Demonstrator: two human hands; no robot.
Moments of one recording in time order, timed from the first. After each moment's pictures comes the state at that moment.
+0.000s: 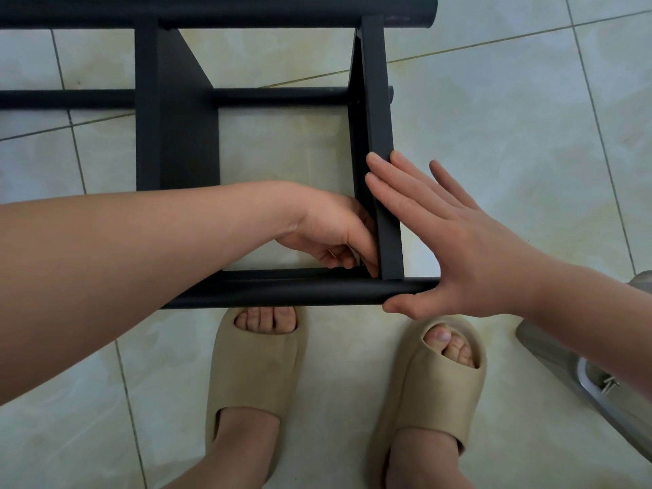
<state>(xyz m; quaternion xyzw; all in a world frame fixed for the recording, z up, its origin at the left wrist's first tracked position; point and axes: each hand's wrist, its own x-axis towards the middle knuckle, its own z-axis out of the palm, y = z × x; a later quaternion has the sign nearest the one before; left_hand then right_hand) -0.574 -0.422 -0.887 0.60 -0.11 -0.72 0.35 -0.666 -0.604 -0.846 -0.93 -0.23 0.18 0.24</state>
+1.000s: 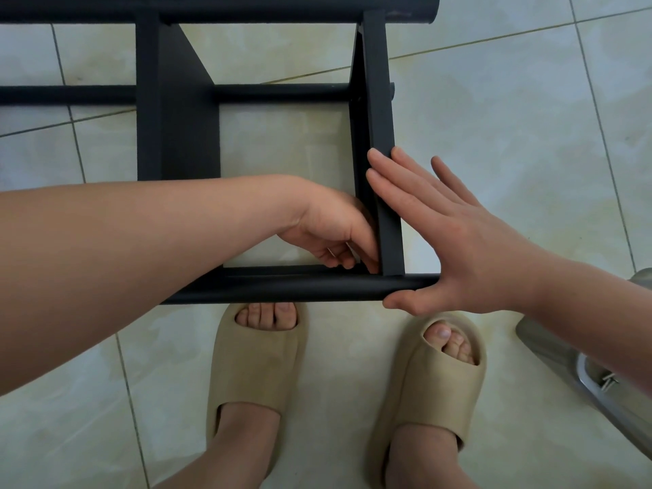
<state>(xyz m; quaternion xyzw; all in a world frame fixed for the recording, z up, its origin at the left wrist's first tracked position) -0.573 -0.423 -0.887 0.59 -0.10 -0.73 0.33 -0.666 -0.604 -0.846 -0.93 -0.23 0.18 0.24</state>
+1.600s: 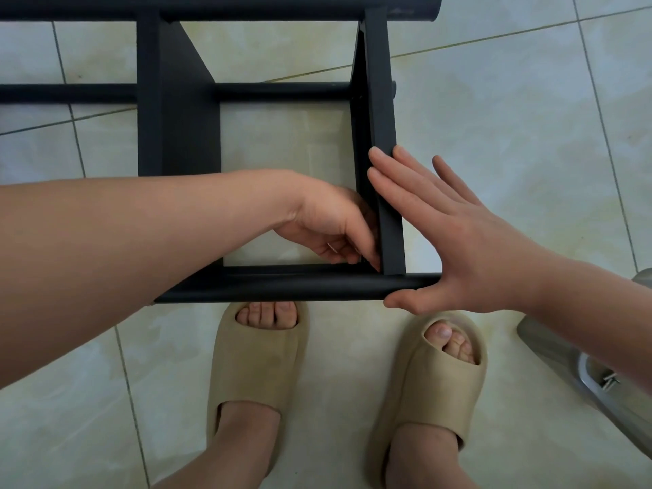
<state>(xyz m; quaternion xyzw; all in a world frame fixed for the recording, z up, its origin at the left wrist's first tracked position) -0.570 -0.421 -0.886 0.57 -0.10 -0.73 0.35 -0.666 -0.604 -0.846 -0.93 -0.23 0.18 0.24</state>
